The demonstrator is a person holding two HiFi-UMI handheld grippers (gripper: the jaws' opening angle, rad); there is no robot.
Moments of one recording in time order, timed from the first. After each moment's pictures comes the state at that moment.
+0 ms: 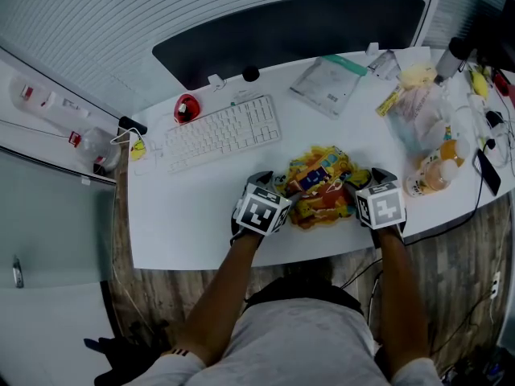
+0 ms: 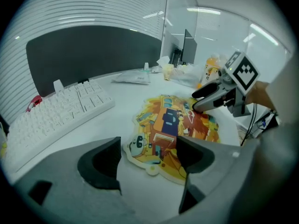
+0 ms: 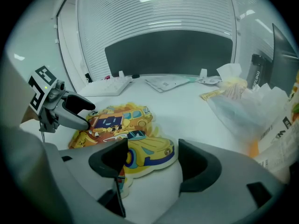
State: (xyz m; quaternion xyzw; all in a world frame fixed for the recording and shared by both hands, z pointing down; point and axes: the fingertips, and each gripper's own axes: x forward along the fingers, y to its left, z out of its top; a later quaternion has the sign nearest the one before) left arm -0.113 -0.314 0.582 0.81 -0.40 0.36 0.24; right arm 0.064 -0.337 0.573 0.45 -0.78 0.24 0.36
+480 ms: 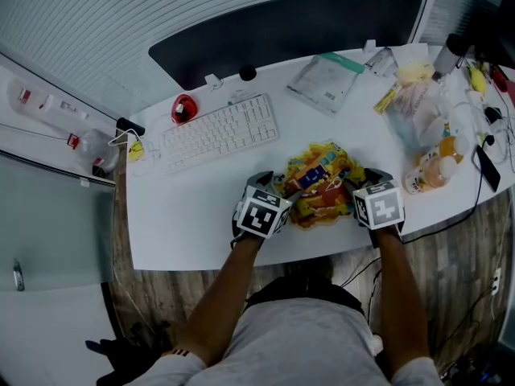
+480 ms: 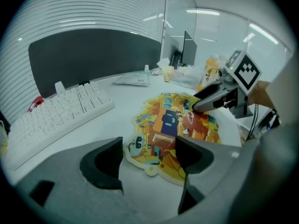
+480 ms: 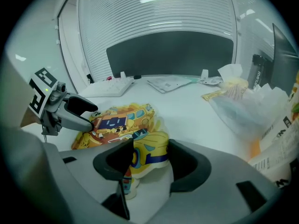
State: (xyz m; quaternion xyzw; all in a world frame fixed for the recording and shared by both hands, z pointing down) left arm -0.110 -0.313 0.578 0.81 -0.41 0.35 0.23; right arm 0.058 -0.333 0.569 0.44 -0.79 0.24 0.35
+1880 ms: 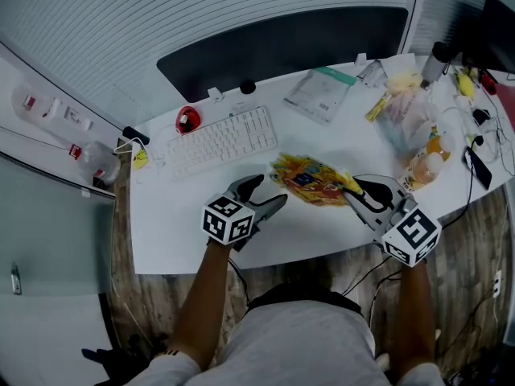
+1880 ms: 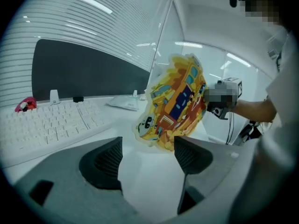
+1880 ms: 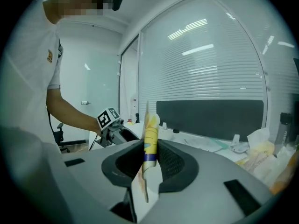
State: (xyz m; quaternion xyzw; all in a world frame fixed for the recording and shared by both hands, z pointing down) left arm -0.127 -0.297 0.517 0.90 -0.34 0.19 0.21; right arm 0.021 -0.267 0.406 0.26 -0.95 0.02 0.13
